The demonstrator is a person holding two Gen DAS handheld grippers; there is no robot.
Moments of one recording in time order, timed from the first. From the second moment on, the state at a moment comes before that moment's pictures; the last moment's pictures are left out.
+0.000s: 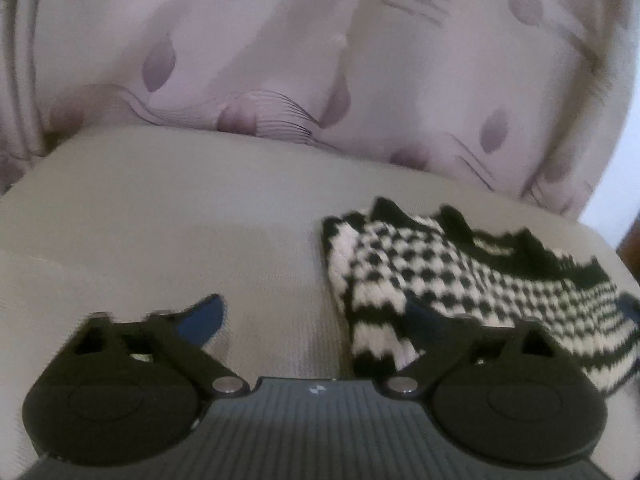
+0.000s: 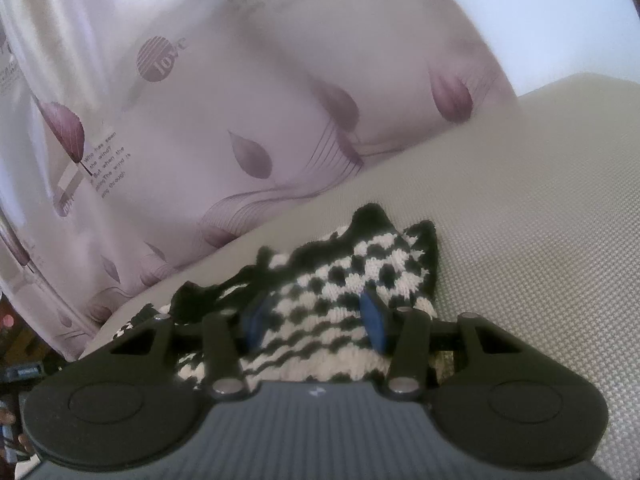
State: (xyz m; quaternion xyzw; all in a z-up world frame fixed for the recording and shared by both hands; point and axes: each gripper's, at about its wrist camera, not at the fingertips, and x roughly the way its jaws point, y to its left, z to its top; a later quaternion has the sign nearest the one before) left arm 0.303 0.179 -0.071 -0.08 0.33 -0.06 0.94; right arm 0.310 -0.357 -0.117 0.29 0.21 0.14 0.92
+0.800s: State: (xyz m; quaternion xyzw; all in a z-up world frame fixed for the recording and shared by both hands) left arm 0.268 0.140 -0.037 -0.10 0.25 -0.09 0.96; right arm 0.301 -0.359 -0.117 0.31 0.20 0.13 0.92
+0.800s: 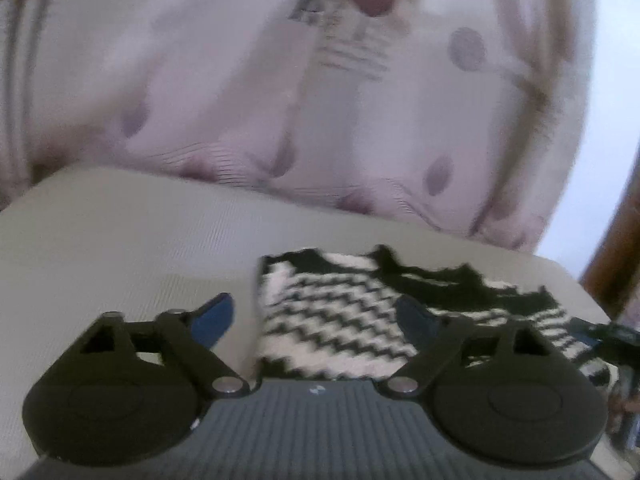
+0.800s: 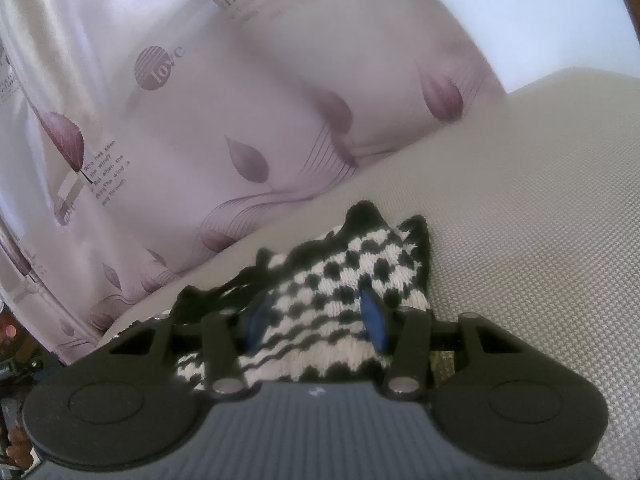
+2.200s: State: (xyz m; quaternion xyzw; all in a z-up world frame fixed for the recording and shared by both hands) left arm 0.324 0.104 -0.091 -0.06 0.26 -0.04 0.96; right arm 0.307 -0.295 -0.063 0.06 0.24 0.02 0.97
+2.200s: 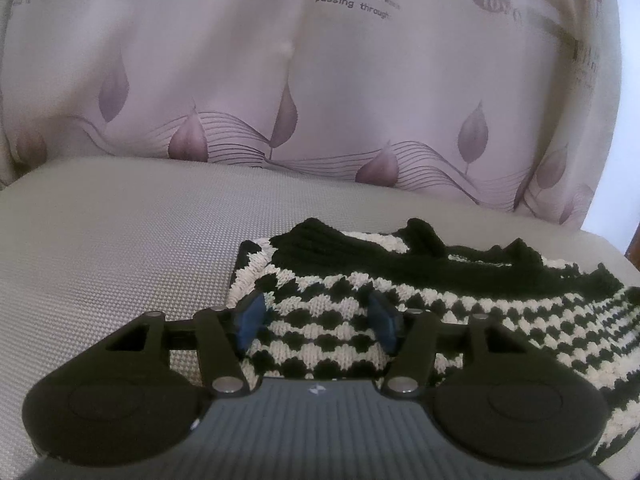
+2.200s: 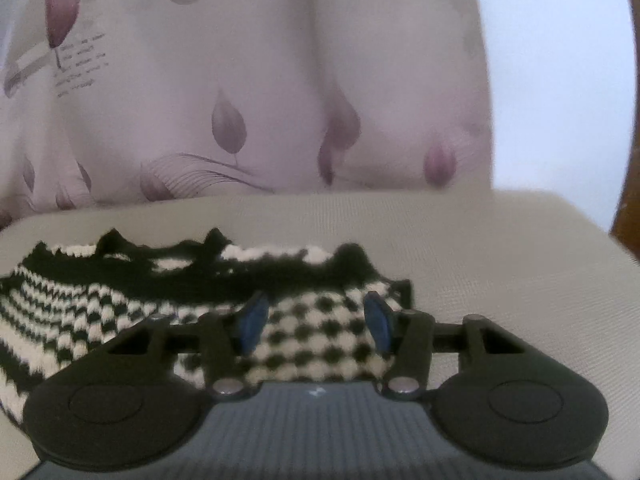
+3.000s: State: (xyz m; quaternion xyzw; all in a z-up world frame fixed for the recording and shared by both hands) left arm 0.326 0.148 -0.049 -0.04 0.28 -0.09 0.95; right arm 0.296 -0.307 -0.087 0.06 0.27 -0.03 0.96
